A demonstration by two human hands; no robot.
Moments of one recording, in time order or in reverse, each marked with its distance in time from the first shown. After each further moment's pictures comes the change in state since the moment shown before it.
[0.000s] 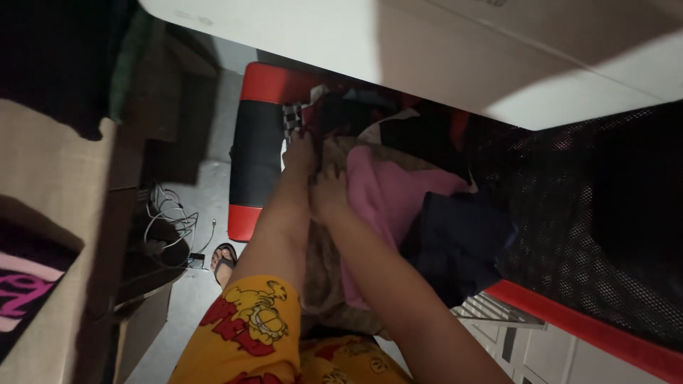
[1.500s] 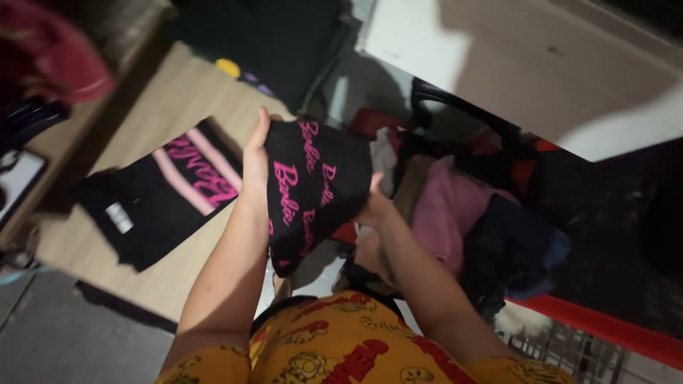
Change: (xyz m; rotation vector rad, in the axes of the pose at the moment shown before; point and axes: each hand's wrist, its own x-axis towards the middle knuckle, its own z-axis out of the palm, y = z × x) left_hand -0.299 -0.022 -0.396 -2.076 0.156 0.141; right_hand -0.067 -0.110 -0.052 2.299 -0.839 -0.781
